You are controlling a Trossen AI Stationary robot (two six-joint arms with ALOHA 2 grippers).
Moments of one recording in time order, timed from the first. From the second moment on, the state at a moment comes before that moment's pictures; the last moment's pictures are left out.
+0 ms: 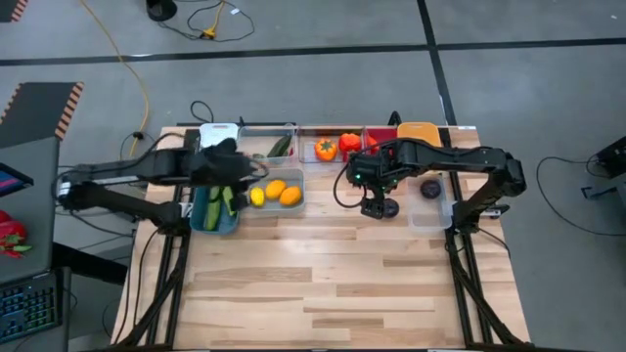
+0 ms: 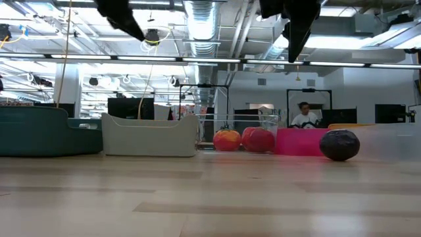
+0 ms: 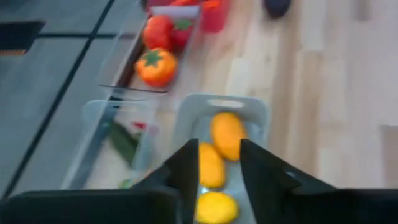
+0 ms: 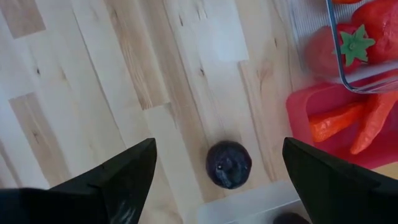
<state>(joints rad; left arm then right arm) 0.11 1.03 1.10 -0.83 -0.26 0.03 -0.07 1.59 1.62 -1.39 0.11 0.20</state>
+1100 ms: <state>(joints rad) 0.03 0.03 0.12 -0.06 -0.12 0.03 -0.07 1.59 1.62 -1.38 0.11 0.20</state>
